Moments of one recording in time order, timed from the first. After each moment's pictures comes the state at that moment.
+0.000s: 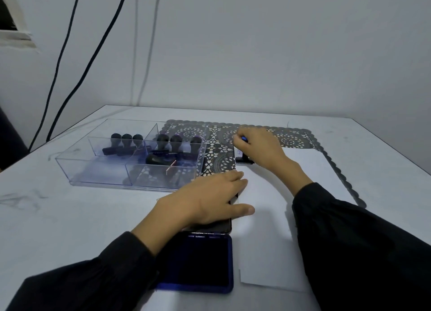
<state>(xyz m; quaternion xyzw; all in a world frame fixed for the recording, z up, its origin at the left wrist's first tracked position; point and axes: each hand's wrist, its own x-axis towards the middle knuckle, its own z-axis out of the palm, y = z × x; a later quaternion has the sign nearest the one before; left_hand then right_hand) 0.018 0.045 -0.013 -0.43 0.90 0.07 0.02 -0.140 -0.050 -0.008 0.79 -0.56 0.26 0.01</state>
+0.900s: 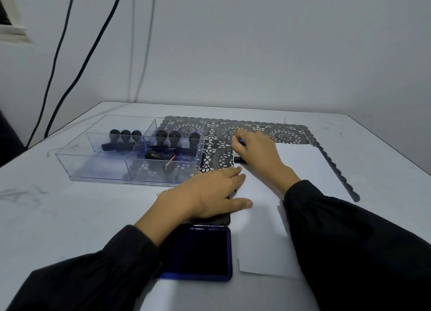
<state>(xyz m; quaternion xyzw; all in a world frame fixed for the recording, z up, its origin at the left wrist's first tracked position) 0.015 0.049 -0.011 -0.42 0.90 0.07 0.03 -0.136 -0.039 -0.027 0.77 -0.56 0.30 0.06</state>
